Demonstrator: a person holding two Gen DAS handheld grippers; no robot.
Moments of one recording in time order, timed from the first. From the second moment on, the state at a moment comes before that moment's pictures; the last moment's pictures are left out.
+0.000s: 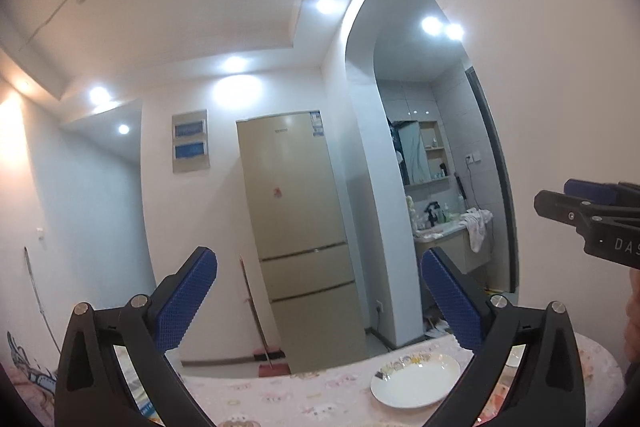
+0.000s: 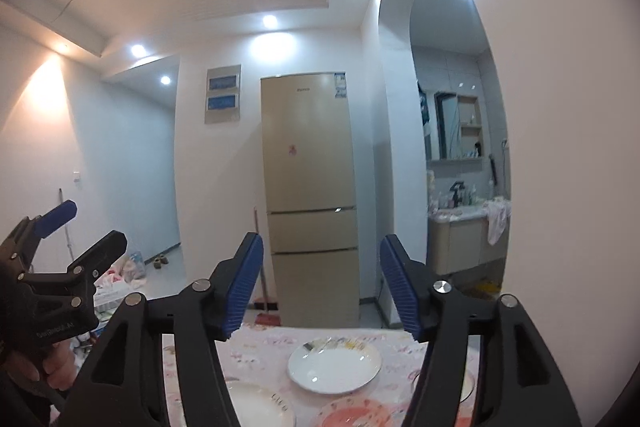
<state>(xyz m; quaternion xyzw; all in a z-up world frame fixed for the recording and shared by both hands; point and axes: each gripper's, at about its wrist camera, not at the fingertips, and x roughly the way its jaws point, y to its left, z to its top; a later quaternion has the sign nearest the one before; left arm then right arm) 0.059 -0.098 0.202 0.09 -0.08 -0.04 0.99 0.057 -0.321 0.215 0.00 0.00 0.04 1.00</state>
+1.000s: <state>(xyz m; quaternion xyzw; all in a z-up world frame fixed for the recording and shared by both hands) 0.268 -0.138 0.193 0.00 0.06 -0.10 0.99 0.206 -0.408 0.188 0.13 0.10 0.00 0.99</state>
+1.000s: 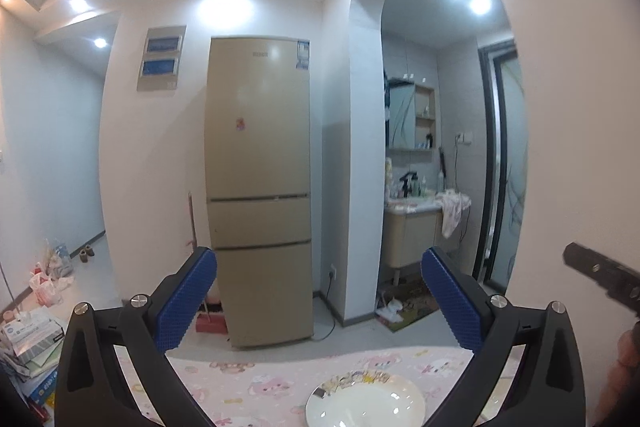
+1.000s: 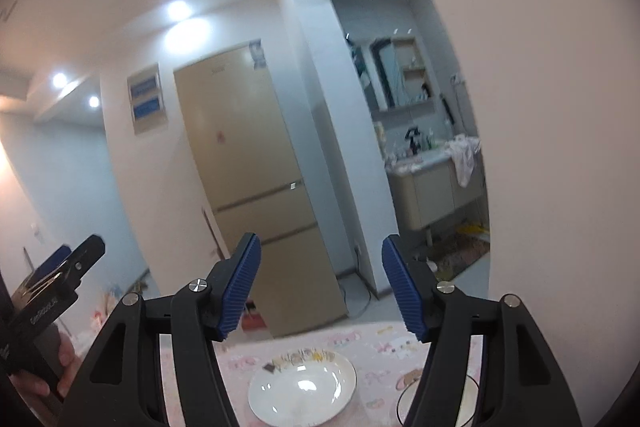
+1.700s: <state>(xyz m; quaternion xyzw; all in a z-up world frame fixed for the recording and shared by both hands) 0.417 -0.152 0.049 -0.01 0.35 -0.18 0.92 0.342 -0.390 0.085 0.11 0.32 -0.02 0.94</state>
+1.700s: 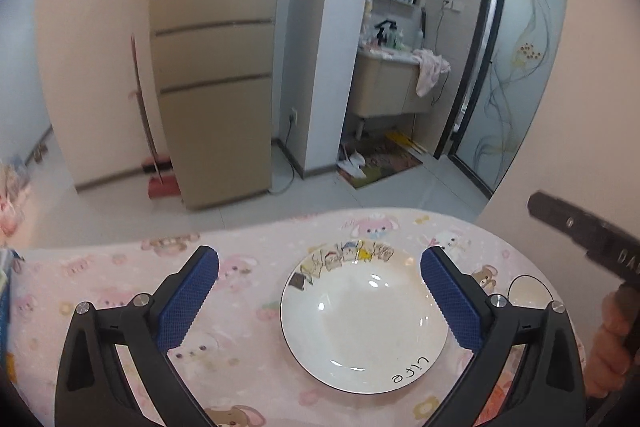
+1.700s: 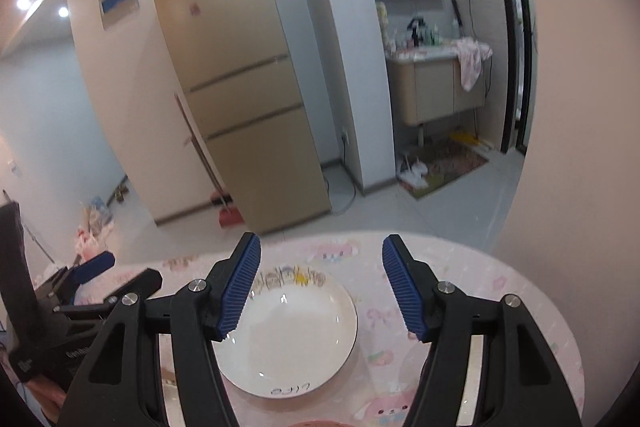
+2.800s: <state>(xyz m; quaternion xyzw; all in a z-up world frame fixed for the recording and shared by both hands) 0.507 -0.116 -0.101 -0.14 0.57 -0.20 0.79 0.429 -0.442 -0.066 0.28 0.55 0.01 0.79</state>
